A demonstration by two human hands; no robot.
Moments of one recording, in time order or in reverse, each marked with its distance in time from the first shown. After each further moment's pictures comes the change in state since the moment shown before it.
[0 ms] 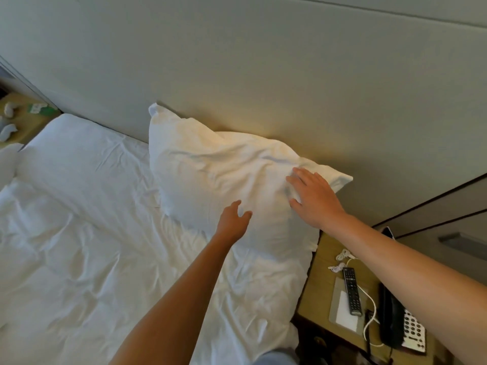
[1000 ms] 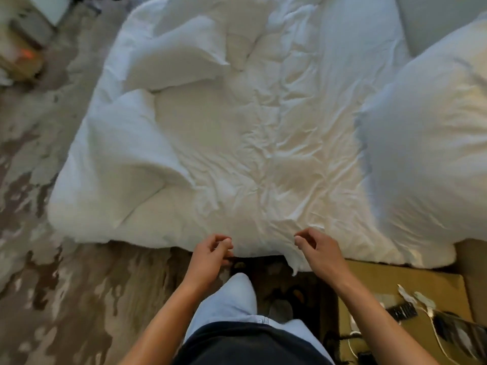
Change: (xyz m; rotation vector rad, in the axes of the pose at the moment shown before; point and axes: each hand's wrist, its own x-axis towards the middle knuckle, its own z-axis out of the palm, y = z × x) left_hand -0.574 -0.136 0.259 -1.015 0.954 -0.705; right_hand -0.345 -0.081 0.137 0.391 -0.786 -0.573
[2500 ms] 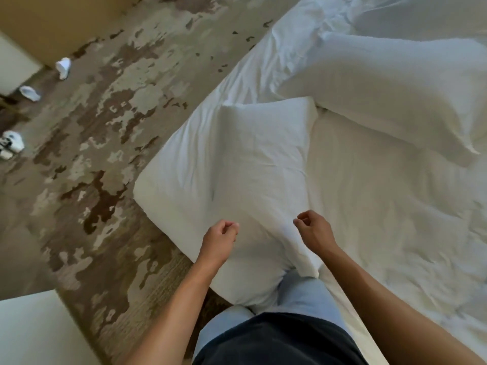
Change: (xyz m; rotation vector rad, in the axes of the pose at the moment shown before) left_hand 0.398 -0.005 -0.426 -0.253 0.425 -0.310; right_hand 0.479 -0.375 0.419 -0.302 -0.412 -0.046
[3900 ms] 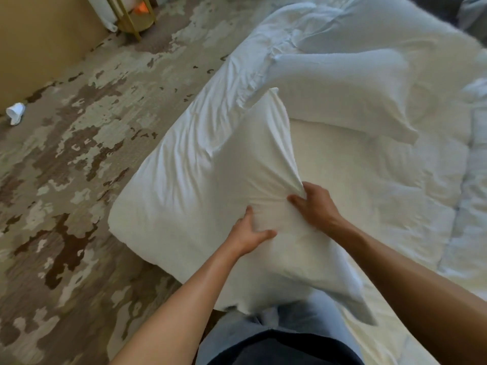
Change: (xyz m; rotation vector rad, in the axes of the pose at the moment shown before) left_hand 0.017 -0.017 0.053 0.396 -0.371 0.278; right_hand -0.049 -0.017 -0.032 -0.096 0.287 -0.253
